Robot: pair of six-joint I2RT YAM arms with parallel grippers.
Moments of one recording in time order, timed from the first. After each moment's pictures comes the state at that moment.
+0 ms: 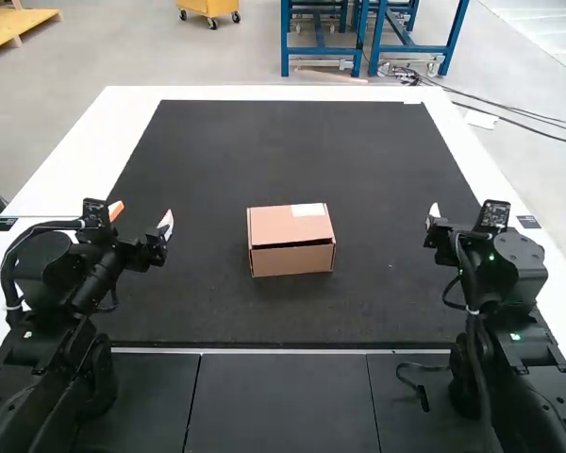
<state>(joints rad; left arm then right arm) -0.06 0.01 0.01 -0.01 0.13 0.00 0.12 0.01 0.00 -0.03 0.18 0.02</state>
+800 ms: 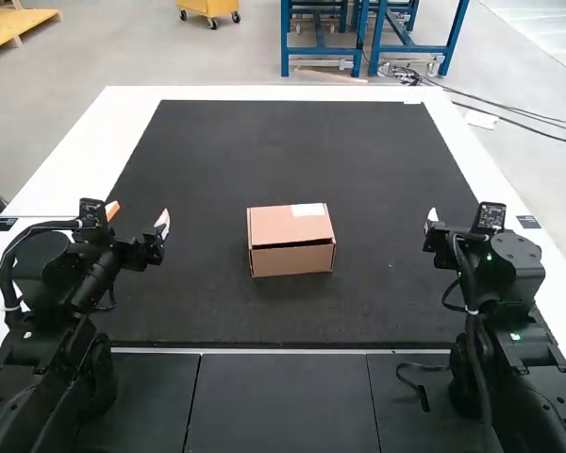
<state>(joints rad) -0.03 0.01 0.01 -0.01 0.13 0.00 0.12 0.01 0.00 -0.06 0.18 0.00</state>
